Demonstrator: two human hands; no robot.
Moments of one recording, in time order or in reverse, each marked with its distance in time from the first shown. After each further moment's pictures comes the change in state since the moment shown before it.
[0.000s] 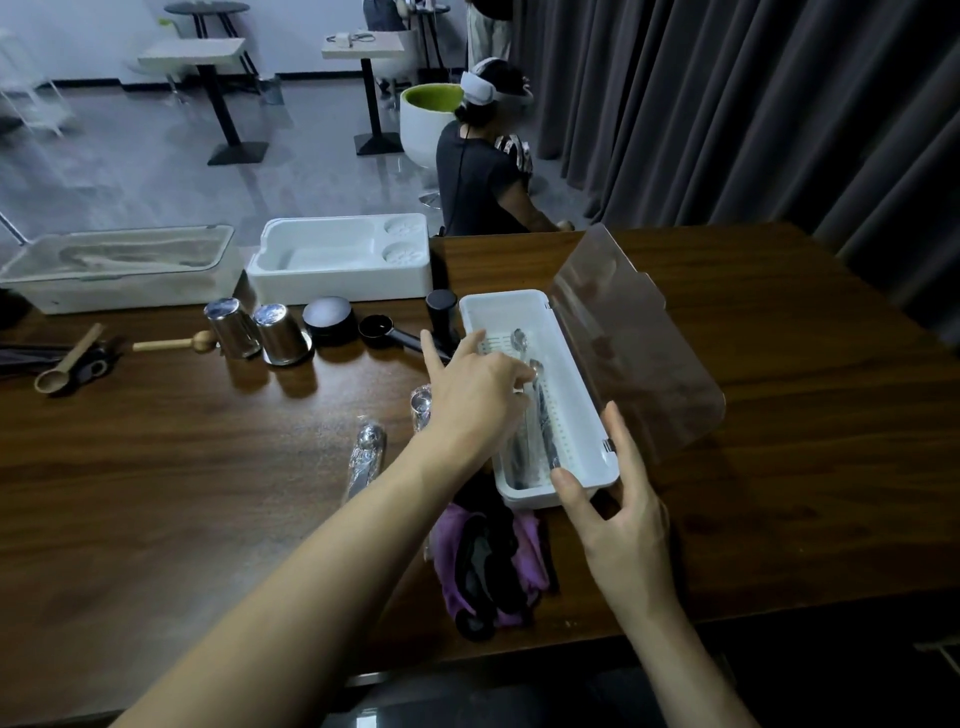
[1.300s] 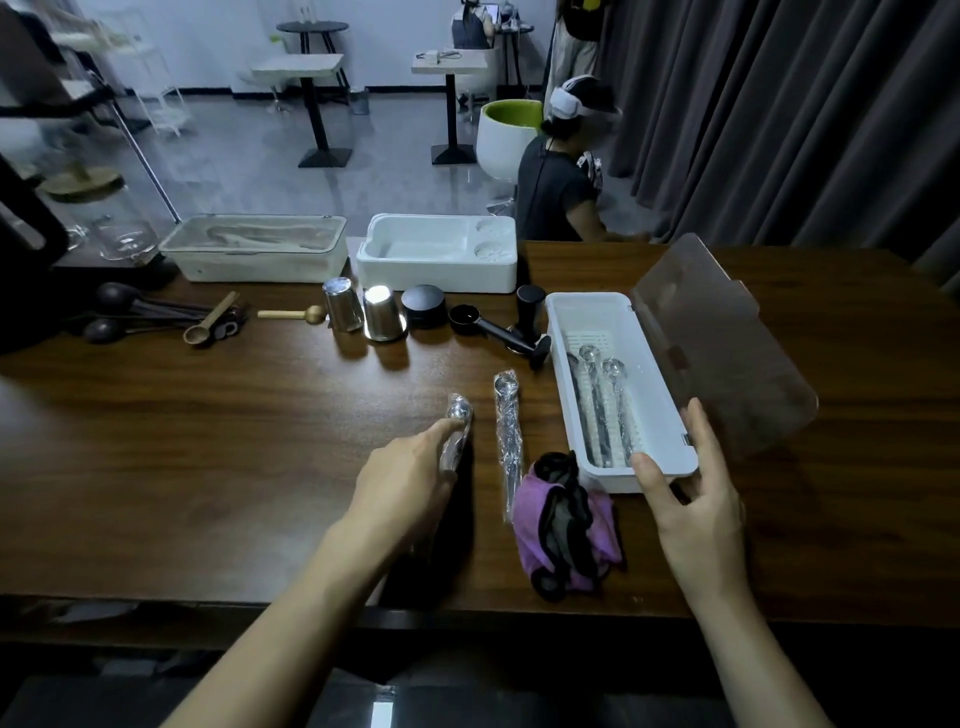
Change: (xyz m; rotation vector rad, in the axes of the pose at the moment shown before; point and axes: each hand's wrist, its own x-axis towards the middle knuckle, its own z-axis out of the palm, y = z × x) left_hand -0.135 -0.103 -0.043 0.031 -0.126 -0.299; right_hand 0.000 -0.001 0.002 -0.020 0.023 -0.042
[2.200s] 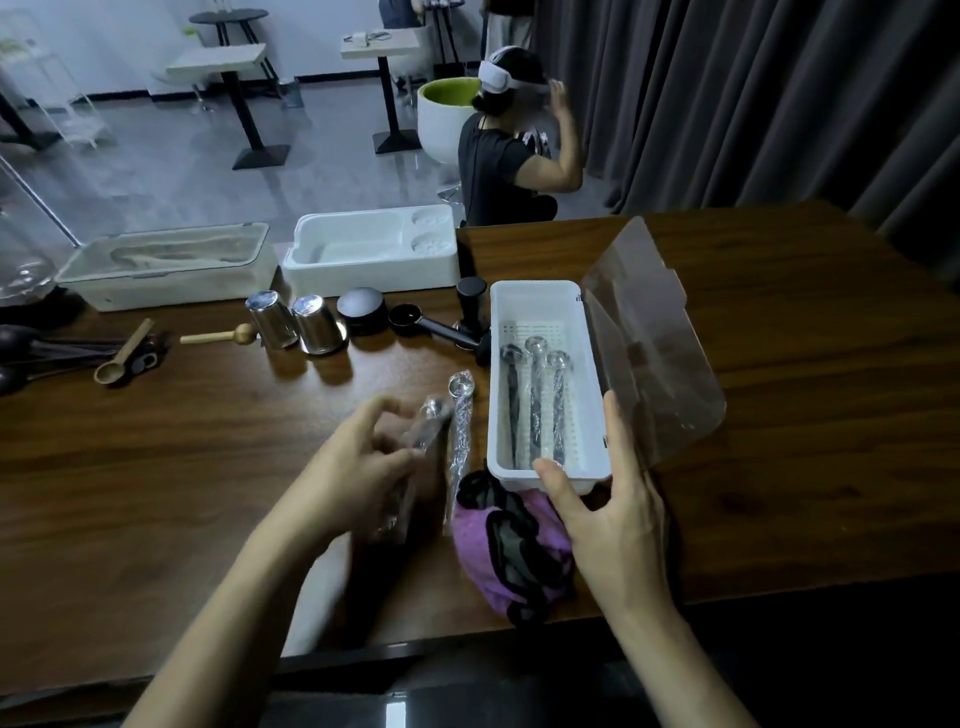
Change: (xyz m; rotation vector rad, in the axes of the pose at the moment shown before) left_hand 0.017 0.004 -0.027 -0.689 -0.165 -0.020; right_hand -0.022 -0.016 0.032 -0.195 0.057 -0.053
